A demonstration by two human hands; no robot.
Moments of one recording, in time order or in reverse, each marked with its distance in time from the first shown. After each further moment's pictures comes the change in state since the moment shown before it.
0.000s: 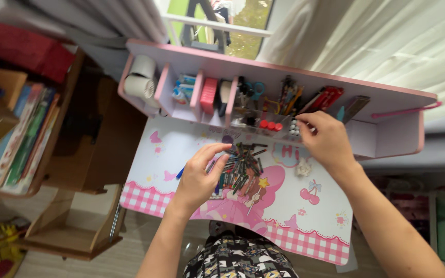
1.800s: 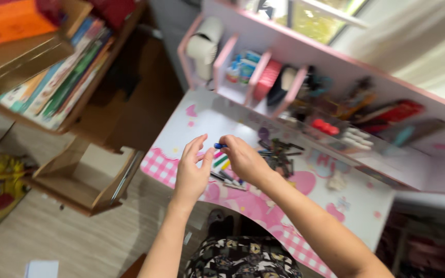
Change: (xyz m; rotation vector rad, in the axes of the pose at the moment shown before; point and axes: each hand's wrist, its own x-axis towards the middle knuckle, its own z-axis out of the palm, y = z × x) left_hand -0.091 -0.101 -0.045 -0.022 0.441 -0.305; right_hand -0.049 -0.092 0.242 0.288 -0.485 -0.500
